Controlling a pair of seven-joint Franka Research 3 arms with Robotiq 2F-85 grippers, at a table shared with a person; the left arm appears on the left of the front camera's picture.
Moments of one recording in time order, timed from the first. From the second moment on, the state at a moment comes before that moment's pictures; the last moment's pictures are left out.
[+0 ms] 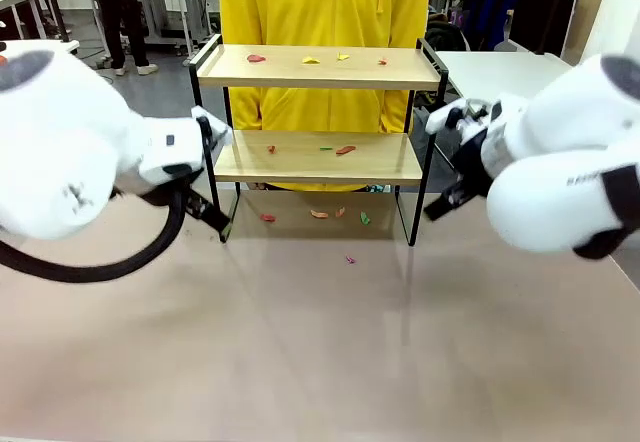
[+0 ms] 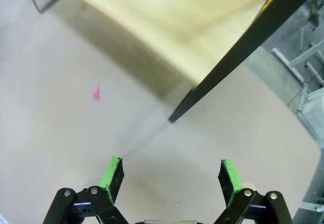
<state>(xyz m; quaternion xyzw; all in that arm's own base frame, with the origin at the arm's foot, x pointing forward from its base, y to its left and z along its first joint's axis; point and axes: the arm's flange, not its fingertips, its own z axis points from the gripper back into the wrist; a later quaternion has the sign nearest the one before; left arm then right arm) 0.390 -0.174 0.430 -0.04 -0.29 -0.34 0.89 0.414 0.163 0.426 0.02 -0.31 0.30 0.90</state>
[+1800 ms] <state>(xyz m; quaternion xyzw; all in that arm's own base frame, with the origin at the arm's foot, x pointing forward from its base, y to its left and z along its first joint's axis) 0.447 0.072 0.496 -0.24 -0.37 -0.63 0.64 0.465 -0.047 0.454 0.18 -0.34 0.53 0.75</state>
